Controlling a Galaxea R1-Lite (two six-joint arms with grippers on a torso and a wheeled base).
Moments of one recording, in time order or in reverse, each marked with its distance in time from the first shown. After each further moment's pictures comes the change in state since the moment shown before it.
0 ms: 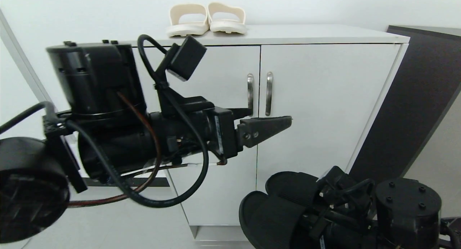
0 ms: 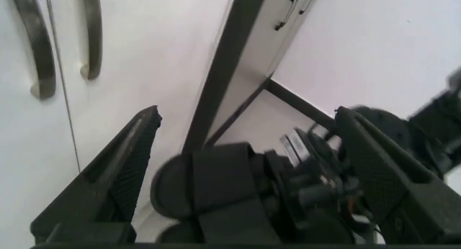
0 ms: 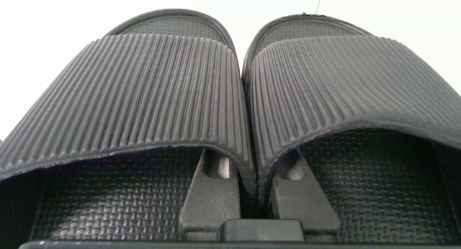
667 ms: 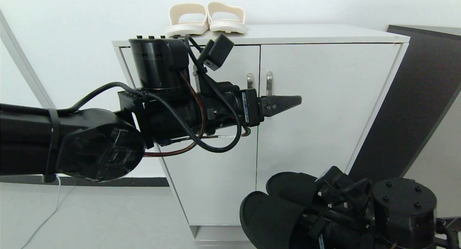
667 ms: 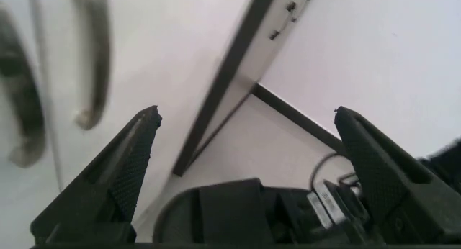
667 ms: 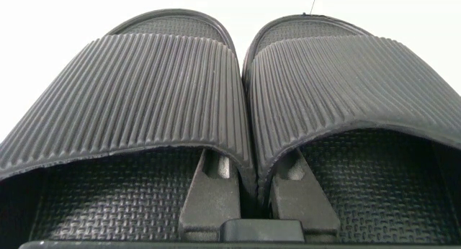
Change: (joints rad) left arm 0.055 0.199 -0.232 0.027 -0.074 -0.060; right arm -0.007 0.013 -0.002 0.000 0.001 0.000
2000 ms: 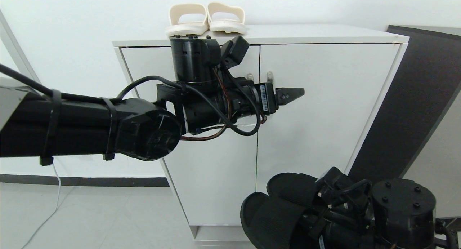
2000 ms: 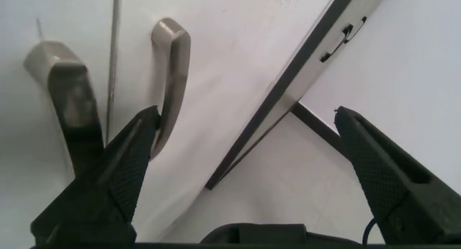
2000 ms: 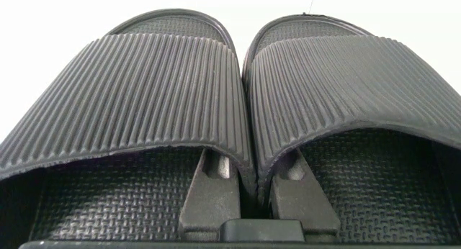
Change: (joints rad) left arm -0.004 0.142 -0.199 0.079 0.162 0.000; right arm -0.001 0.001 0.004 0.000 -0.001 -0.002
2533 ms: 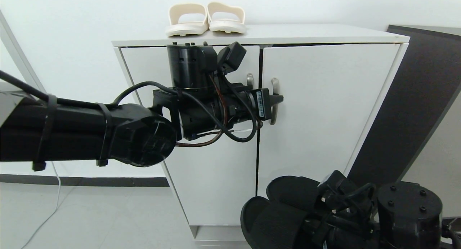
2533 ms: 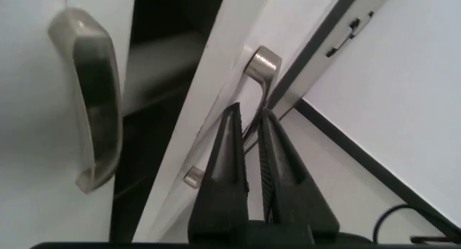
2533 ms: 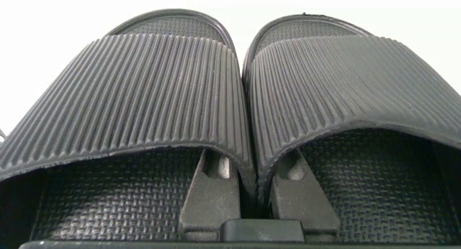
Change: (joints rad) left arm -0.007 -0.028 0.072 -0.021 -0.007 -0.001; right arm 0.008 -0.018 0.025 0.000 0.030 0.000
